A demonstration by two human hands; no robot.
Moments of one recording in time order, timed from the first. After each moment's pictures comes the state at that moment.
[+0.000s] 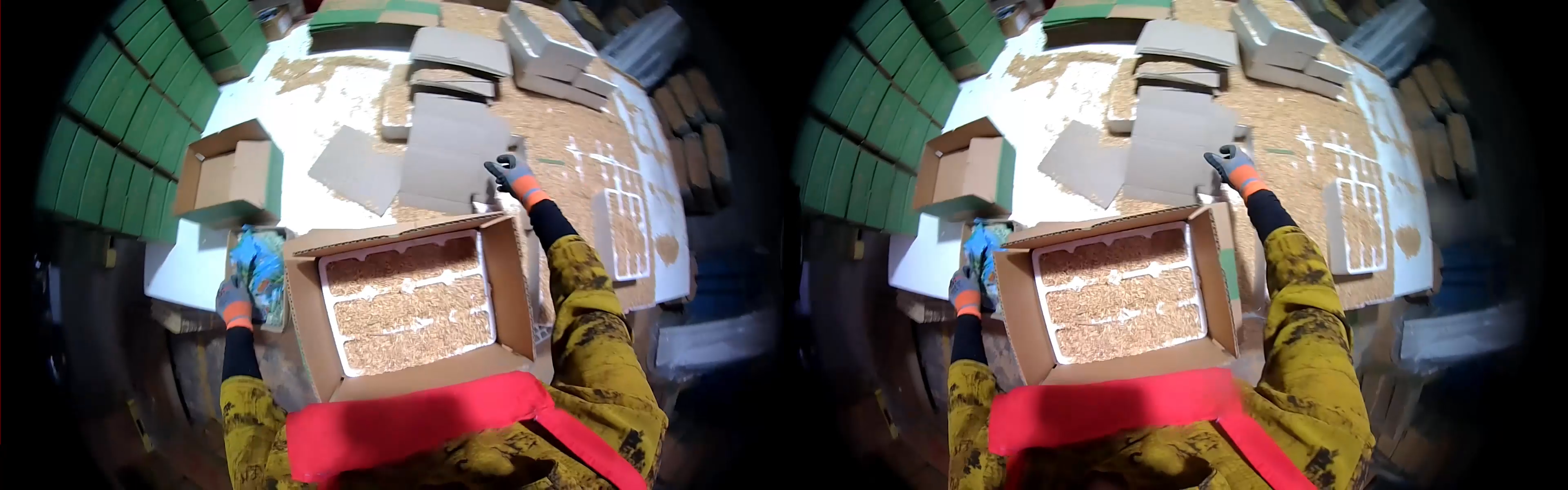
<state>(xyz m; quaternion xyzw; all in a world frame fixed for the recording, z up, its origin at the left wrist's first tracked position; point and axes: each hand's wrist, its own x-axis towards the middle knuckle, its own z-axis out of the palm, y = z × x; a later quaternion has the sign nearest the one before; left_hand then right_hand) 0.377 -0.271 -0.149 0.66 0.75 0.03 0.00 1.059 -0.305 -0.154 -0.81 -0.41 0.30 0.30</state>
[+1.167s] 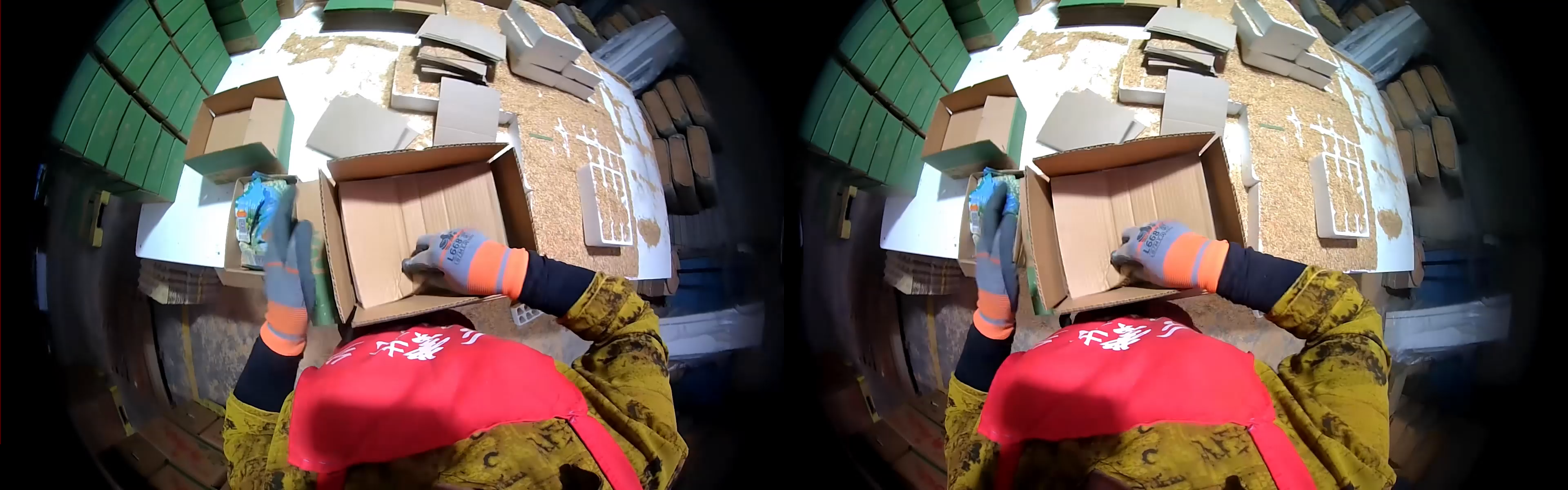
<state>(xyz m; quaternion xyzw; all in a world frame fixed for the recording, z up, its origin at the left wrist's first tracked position) 0.526 -0.415 0.054 0.70 0.44 0.43 0.36 0.780 -0.475 0.066 -0.44 -0.86 0.25 -0.02</state>
